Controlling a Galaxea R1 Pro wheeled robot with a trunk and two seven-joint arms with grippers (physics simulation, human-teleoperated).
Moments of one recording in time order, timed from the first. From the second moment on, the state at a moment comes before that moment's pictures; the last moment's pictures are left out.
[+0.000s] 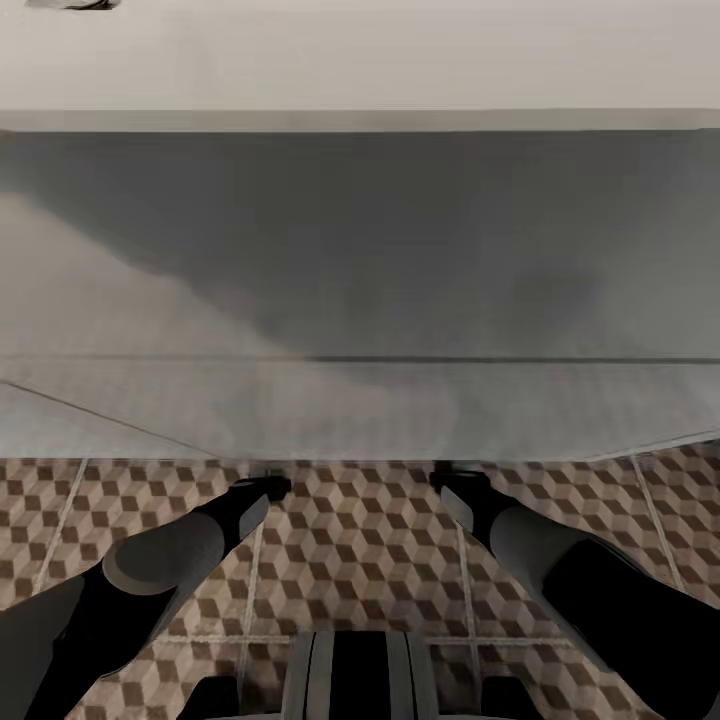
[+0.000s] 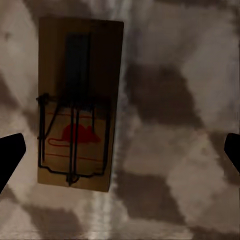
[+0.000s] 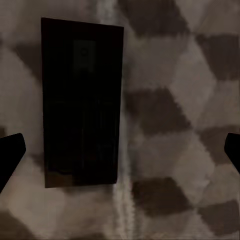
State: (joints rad) left arm -1.07 -0.08 -2.09 0.03 2.16 0.06 0.17; right arm -1.09 0.09 0.72 -0.07 -0.77 0.11 -0.36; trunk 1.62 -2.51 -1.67
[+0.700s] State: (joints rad) left arm -1.07 -0.08 -2.09 0.03 2.16 0.06 0.17; right arm -1.09 0.09 0.72 -0.07 -0.77 0.11 -0.36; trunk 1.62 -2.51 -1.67
